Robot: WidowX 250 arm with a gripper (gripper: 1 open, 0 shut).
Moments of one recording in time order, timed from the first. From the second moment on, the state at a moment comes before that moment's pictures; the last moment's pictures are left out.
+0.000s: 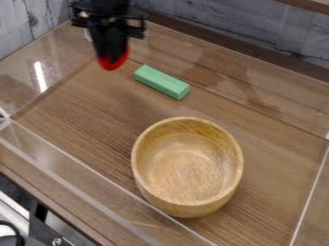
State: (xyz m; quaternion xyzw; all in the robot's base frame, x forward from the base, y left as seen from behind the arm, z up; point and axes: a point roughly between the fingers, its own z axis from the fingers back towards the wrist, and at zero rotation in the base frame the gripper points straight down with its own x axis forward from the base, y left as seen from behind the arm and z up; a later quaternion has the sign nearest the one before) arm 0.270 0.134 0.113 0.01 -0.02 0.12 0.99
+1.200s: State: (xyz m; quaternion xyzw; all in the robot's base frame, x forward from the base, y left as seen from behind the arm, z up) arm 0.260 0.173 0.045 0.02 -0.01 0.12 0.99
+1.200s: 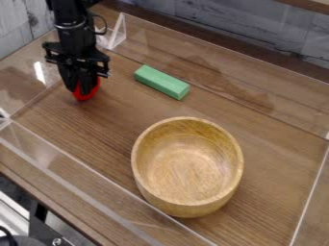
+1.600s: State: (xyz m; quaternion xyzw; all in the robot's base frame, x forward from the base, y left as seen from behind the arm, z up) arm 0.261 0.178 0.039 0.01 0.00 0.12 0.99
